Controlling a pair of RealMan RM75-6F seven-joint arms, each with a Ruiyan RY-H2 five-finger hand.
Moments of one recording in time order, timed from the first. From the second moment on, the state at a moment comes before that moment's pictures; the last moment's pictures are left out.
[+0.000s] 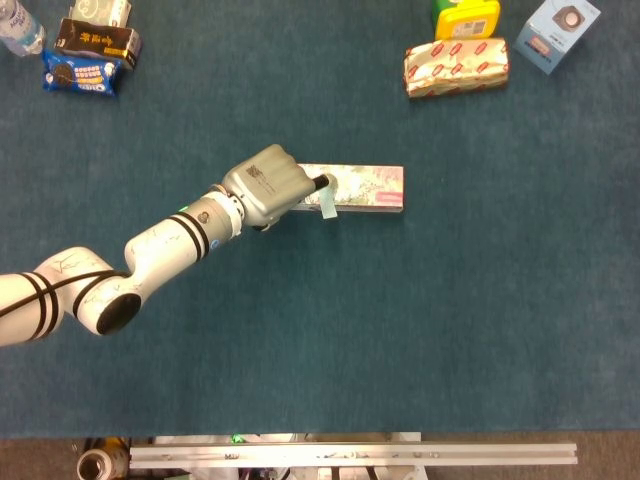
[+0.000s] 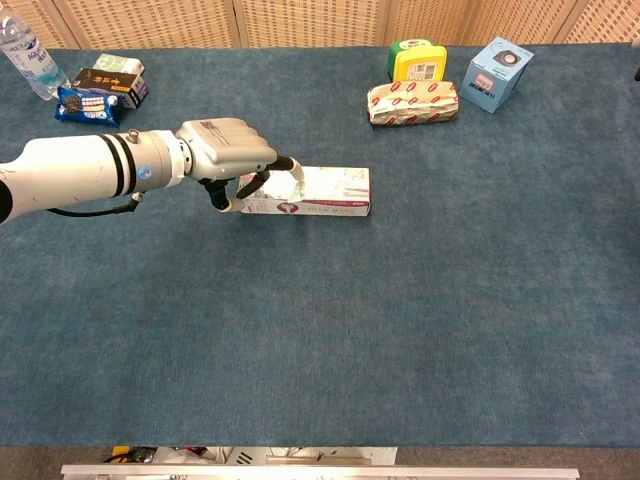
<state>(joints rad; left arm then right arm) -1.07 -1.44 -0.02 -1.45 1.18 0.57 0.33 0.31 -1.16 0.27 -1.85 -1.03 1.26 0.03</state>
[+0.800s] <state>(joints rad) -1.02 -1.37 -0.02 -1.50 1.17 0.68 0.30 0.28 -1.14 0.26 -1.86 -1.07 1.30 0.04</state>
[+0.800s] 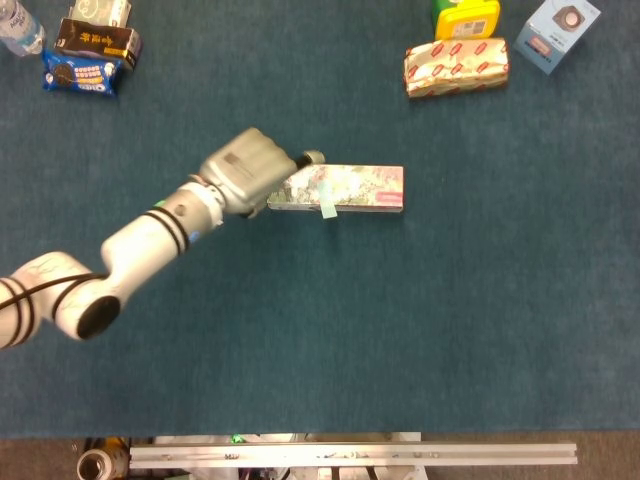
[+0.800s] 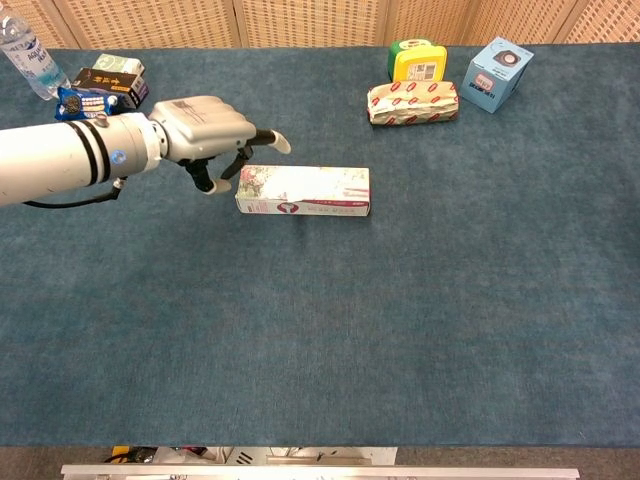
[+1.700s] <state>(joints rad) -0.28 -1.25 0.06 -1.48 1.21 1.49 -0.06 0.12 -1.12 0.08 -1.68 -1.33 1.48 -0.13</state>
